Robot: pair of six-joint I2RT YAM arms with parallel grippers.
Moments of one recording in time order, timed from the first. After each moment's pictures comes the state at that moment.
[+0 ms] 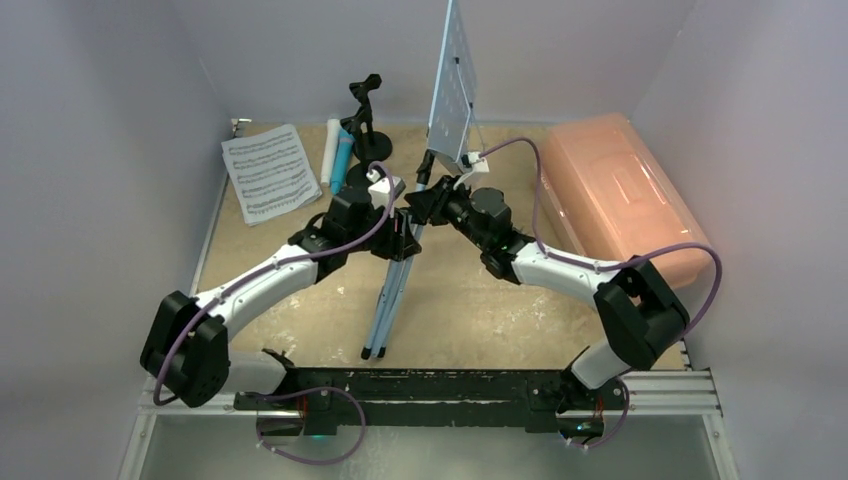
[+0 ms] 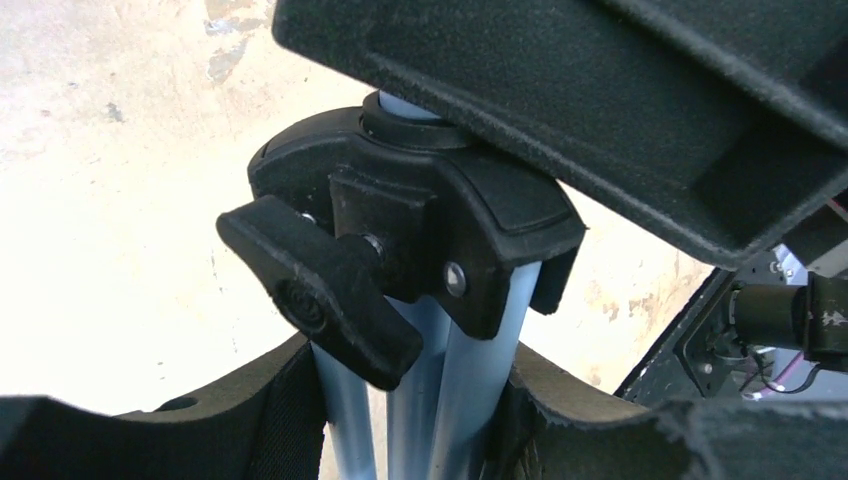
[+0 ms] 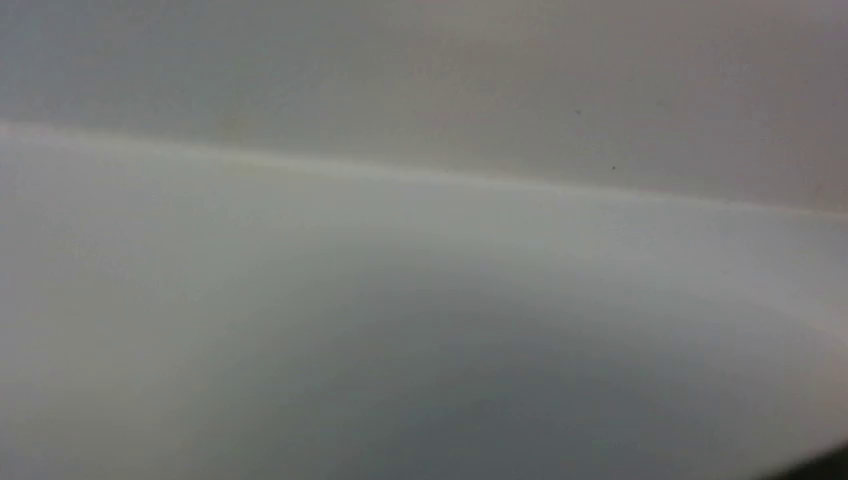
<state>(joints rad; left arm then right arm) -0.59 1.31 0.88 -0.15 0.27 -0.37 0.71 1.54 0.88 0.62 -0.01 0.66</state>
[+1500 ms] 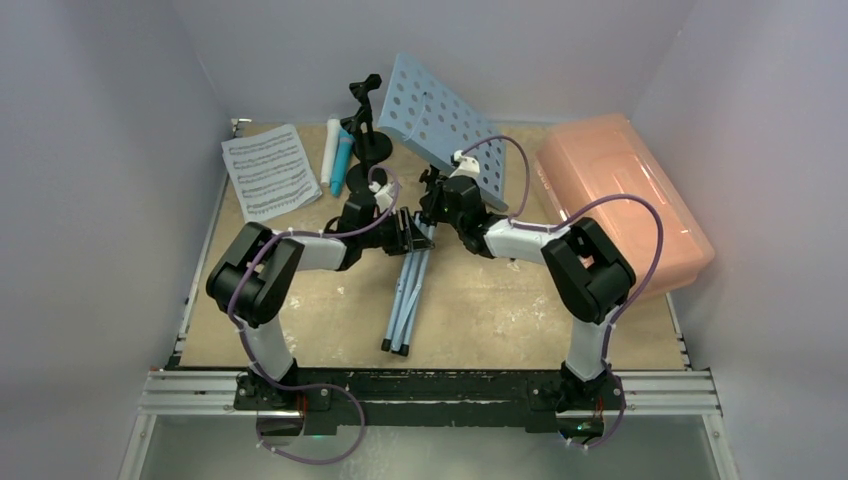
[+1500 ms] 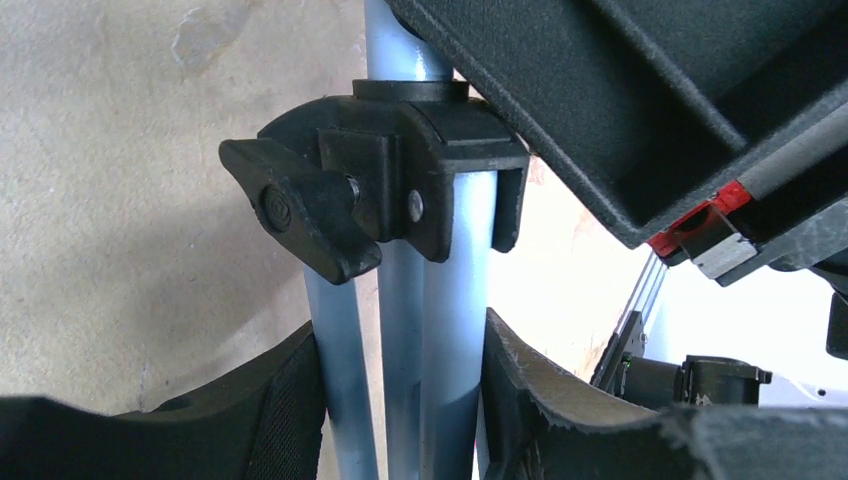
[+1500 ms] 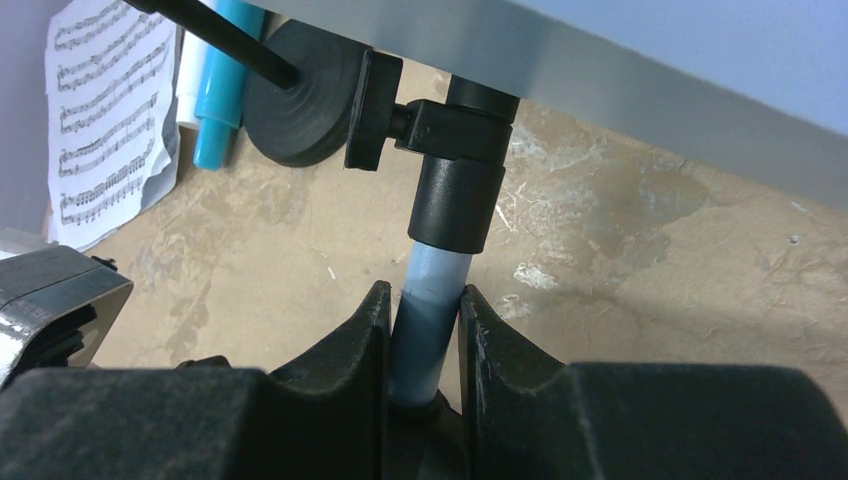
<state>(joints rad) -0.46 1.80 0.82 0.45 0.55 -0.71 0.64 1.87 1.10 0.37 0.20 0.63</state>
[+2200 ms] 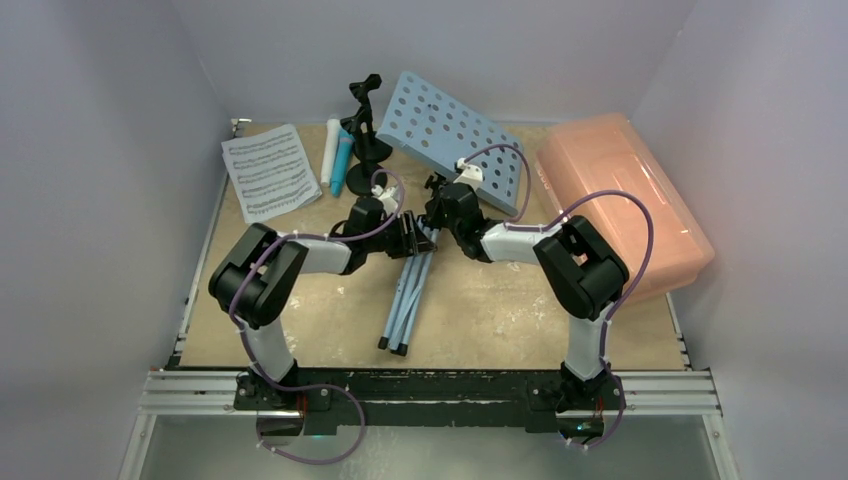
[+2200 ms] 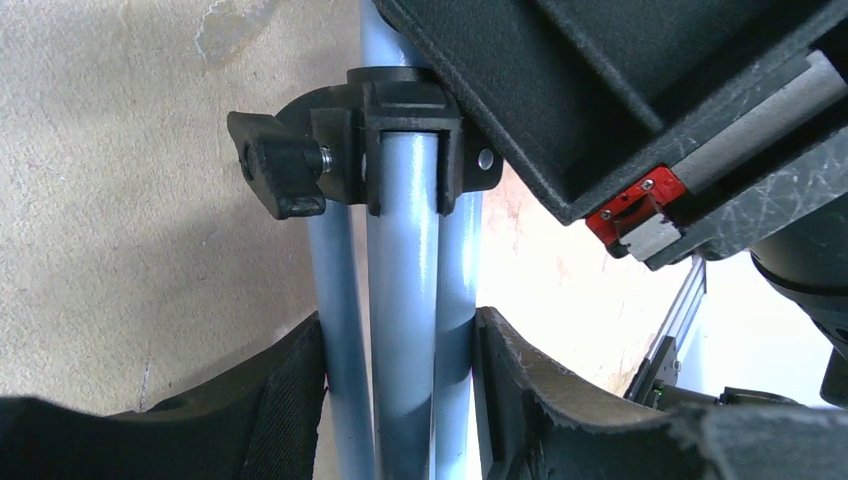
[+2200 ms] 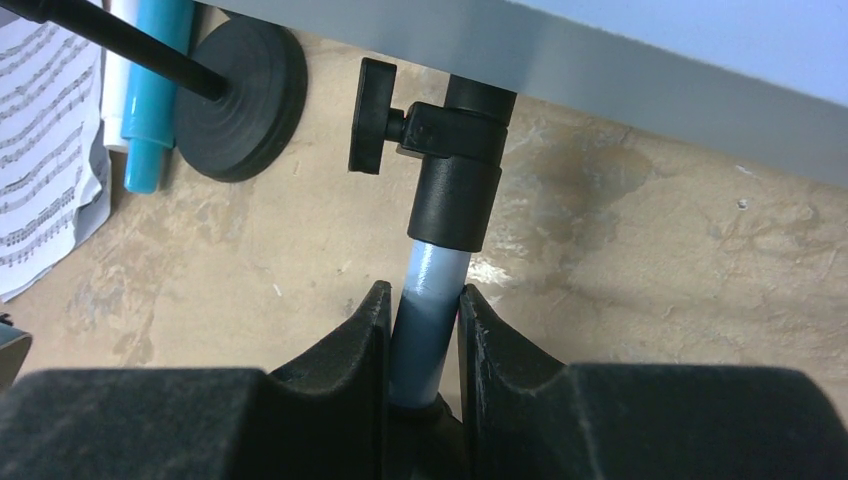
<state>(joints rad) -0.50 1.80 0.81 0.44 0.45 -0.72 0.65 1.92 1.07 0.40 0.31 0.67</state>
